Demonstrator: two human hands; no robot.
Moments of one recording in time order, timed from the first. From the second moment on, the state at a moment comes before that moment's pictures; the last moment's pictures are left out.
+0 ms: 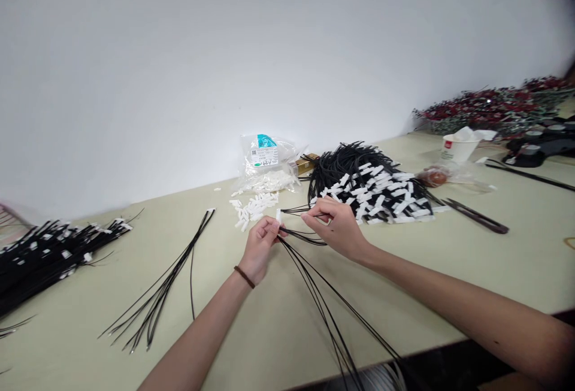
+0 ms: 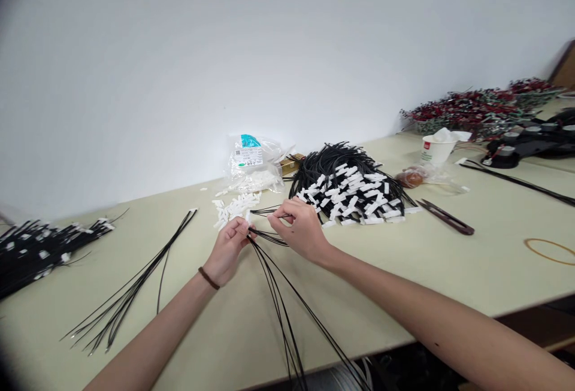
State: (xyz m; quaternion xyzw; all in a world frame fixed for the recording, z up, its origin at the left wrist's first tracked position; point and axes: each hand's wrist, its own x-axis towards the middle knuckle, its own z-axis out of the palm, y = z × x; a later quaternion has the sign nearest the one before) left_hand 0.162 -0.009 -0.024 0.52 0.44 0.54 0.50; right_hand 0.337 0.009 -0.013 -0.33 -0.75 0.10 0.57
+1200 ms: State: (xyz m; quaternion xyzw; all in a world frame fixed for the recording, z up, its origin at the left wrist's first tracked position) left_hand 0.165 -0.015 -0.016 0.62 0.42 0.47 0.47; right_hand 0.341 0.011 -0.013 -0.20 -0.85 0.02 0.48
